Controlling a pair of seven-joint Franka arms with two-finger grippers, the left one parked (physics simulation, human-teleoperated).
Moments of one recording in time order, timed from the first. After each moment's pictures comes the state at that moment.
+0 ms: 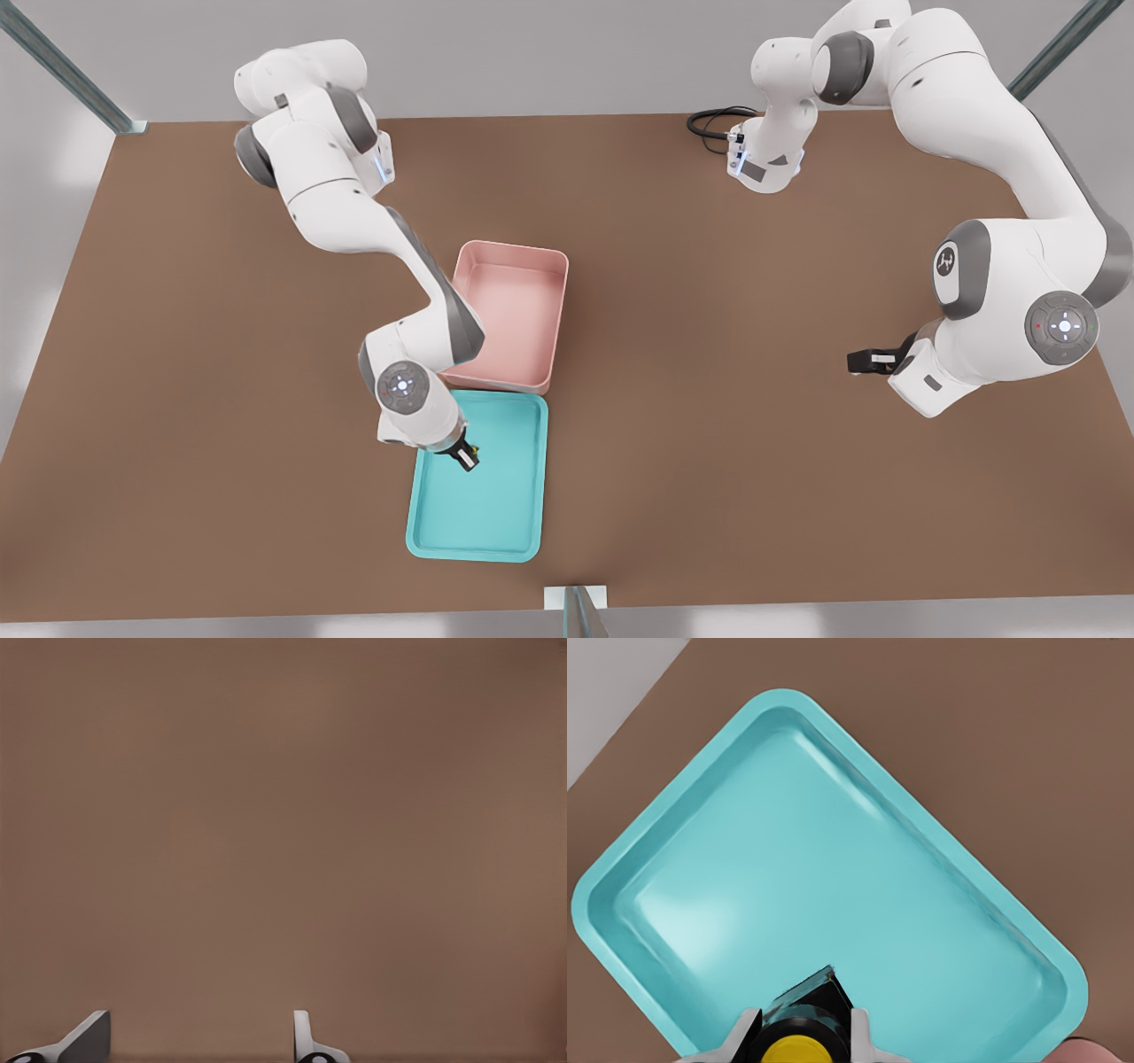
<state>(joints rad) 0.37 0.90 0.08 -1.05 -0.06 2.04 1.29</state>
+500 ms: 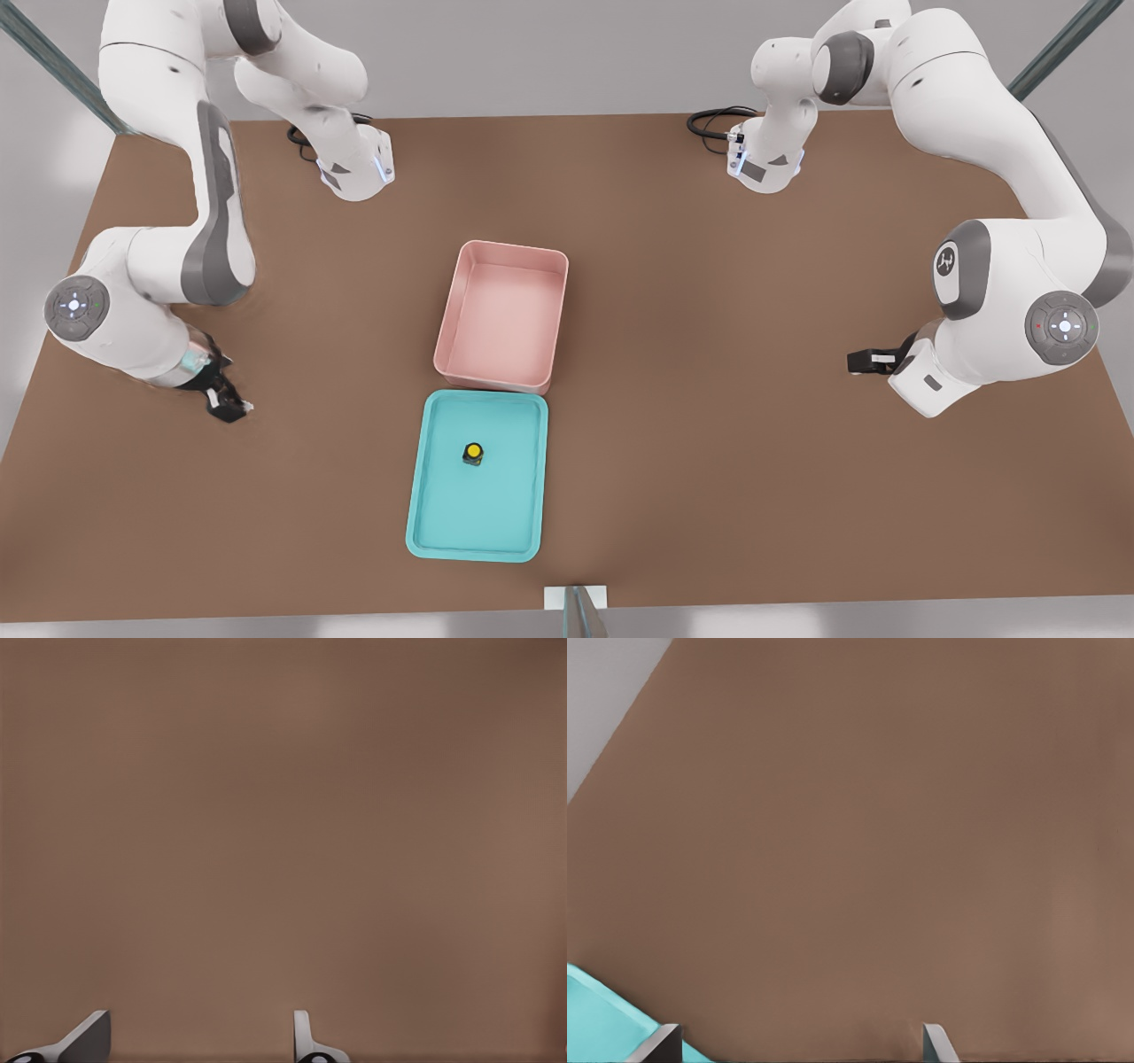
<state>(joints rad) -0.06 0.19 0.01 -1.74 -0.01 1.86 0.97</state>
